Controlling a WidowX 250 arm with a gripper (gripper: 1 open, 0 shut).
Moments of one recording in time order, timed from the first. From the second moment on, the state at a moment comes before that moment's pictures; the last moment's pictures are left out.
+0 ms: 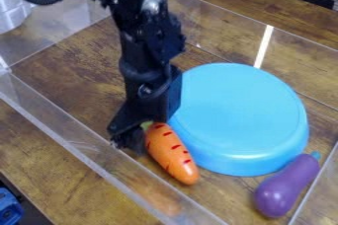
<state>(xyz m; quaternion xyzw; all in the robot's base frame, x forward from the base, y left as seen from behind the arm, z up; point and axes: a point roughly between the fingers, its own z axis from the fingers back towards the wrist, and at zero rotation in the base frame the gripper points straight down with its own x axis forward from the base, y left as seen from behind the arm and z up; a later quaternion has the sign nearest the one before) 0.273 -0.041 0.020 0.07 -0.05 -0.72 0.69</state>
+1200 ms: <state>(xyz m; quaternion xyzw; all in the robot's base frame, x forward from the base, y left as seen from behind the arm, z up) 0.271 -0.043 0.020 0.08 -0.06 -0.76 0.64</state>
